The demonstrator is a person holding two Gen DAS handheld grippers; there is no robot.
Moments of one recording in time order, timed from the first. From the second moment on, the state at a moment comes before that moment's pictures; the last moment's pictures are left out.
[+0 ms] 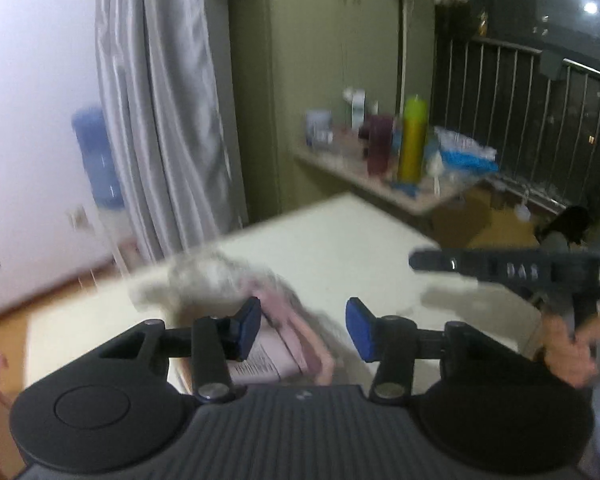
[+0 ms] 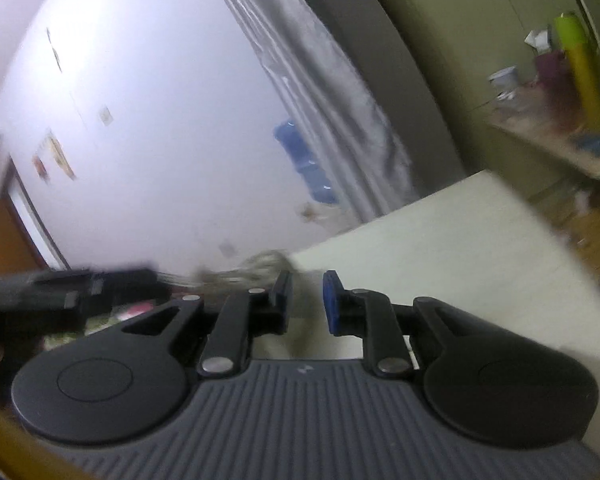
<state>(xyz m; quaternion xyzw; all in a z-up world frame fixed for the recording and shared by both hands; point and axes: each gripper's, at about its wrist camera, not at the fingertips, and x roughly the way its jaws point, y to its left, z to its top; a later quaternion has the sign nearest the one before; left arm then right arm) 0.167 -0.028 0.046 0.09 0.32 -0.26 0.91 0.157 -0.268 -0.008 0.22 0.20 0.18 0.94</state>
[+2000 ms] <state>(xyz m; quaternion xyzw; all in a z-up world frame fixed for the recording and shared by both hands) 0.181 -0.035 -0.007 0.09 0.35 -0.29 0.89 0.256 -0.243 -0.033 0.18 0.23 0.35 0.89</state>
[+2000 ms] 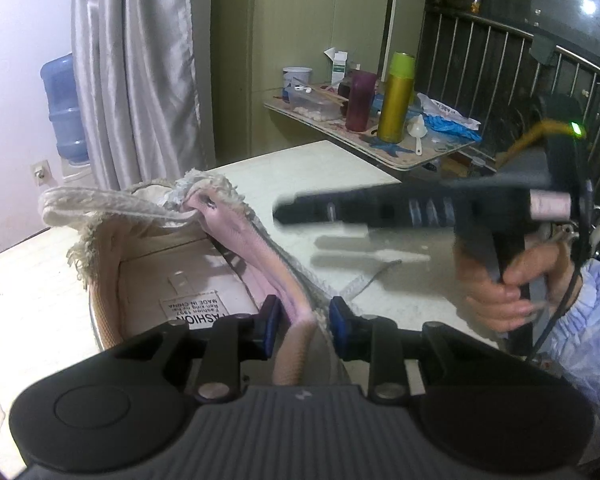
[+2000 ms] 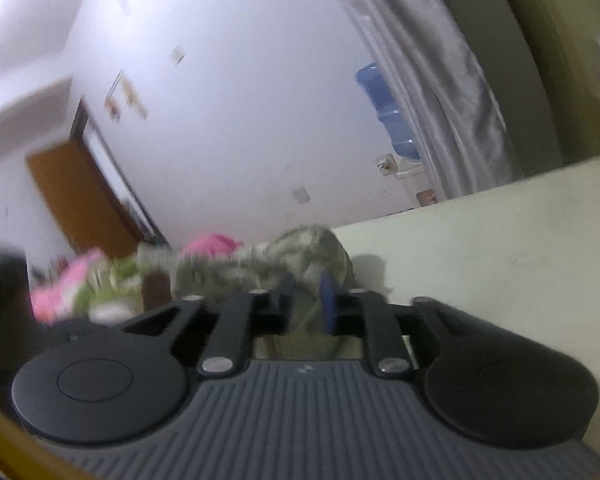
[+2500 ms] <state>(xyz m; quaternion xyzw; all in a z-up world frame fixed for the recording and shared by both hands) 0.177 -0.040 -0.011 0.10 0.34 -0.29 0.89 0.249 -0.216 -0.037 0.06 0.24 0.35 0.90</state>
